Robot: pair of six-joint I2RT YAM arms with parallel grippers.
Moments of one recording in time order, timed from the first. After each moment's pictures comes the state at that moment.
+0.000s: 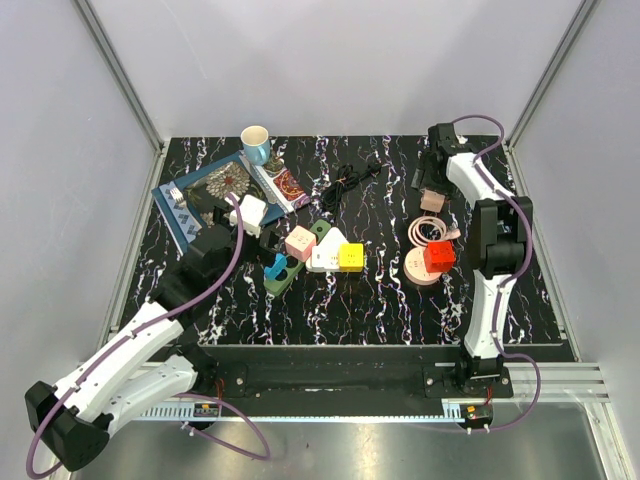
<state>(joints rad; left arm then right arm) -0.63 0.80 0.73 -0.19 -0.23 0.10 0.10 2.14 1.80 -0.71 0.25 0.38</state>
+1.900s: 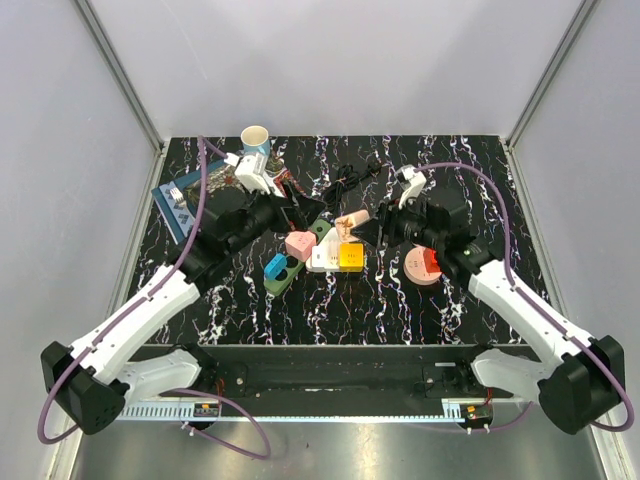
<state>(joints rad) -0.63 1.05 1.00 -0.11 0.08 -0.55 0.47 1.13 0.91 -0.10 -0.42 0.36</state>
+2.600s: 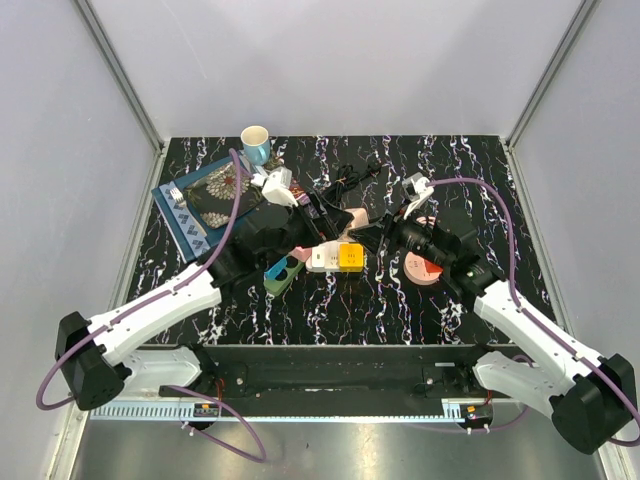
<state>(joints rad) -0.88 1.15 1.01 -0.10 -0.22 -0.89 0.55 0.99 0.74 0.17 -0.36 0.41</state>
